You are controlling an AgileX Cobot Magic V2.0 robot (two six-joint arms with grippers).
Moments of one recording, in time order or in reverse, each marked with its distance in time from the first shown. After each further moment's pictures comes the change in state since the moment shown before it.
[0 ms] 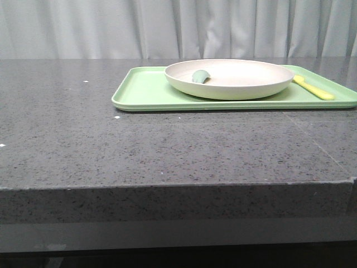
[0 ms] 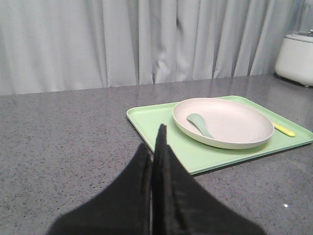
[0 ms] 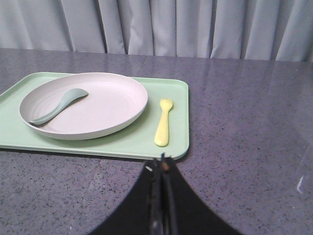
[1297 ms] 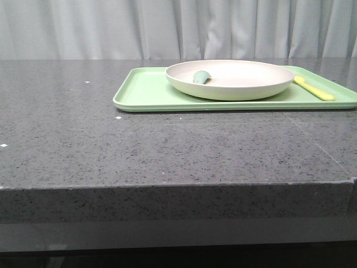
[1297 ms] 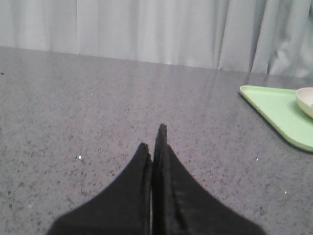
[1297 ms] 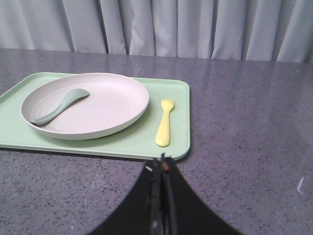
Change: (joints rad) left arm 0.412 -0.344 0.347 -0.047 0.017 0.000; right arm 0.000 0.000 0.000 0.000 0.000 -0.002
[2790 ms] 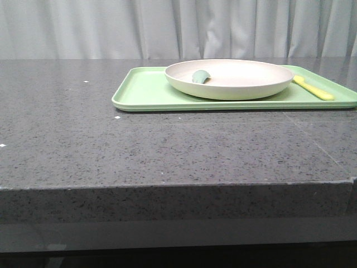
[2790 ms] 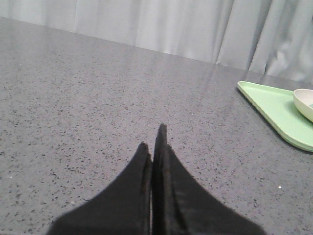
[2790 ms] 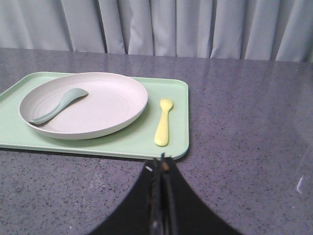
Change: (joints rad) left arm 0.010 0.000 0.082 -0.106 -0.078 0.000; right arm 0.000 0.000 0.004 0.000 -0.002 0.000
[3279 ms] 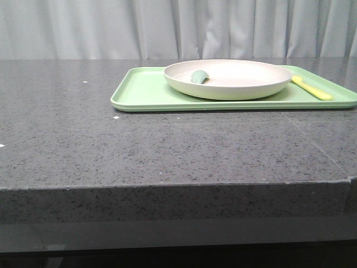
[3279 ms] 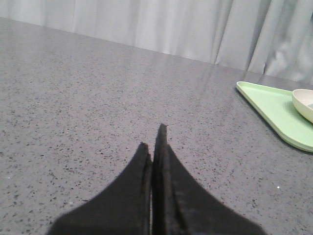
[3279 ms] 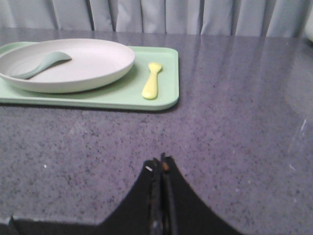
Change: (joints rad) left arm 0.000 0.000 0.000 -0.002 -0.001 0.000; right arm -0.043 -0.256 0.349 0.018 -0.116 -0.023
